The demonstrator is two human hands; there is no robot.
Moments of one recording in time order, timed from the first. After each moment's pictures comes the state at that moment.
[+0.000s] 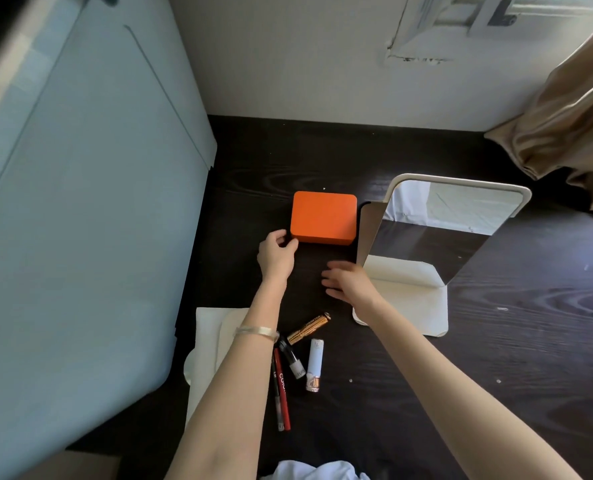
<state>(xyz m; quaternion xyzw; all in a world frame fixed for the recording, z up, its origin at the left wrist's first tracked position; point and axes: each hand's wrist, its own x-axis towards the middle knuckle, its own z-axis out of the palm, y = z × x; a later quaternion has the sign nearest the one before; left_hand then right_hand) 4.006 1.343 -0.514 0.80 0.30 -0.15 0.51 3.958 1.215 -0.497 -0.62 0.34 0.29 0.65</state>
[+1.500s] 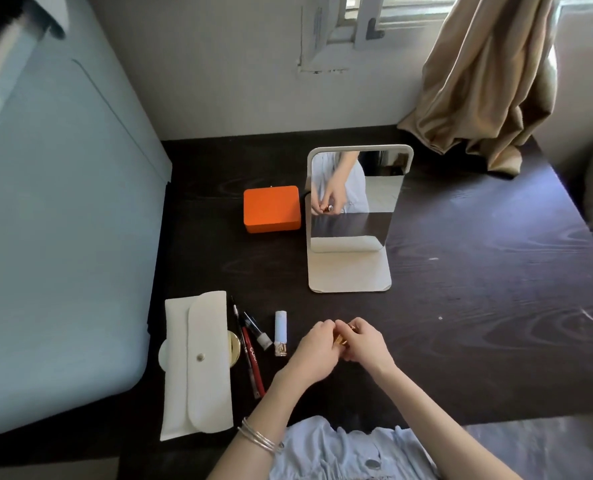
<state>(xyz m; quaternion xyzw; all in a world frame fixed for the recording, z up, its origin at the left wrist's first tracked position) 3.804 1.263 -0.487 0.87 -0.10 -0.39 0.29 3.776 1.153 -0.507 -0.73 0.36 0.21 0.53</state>
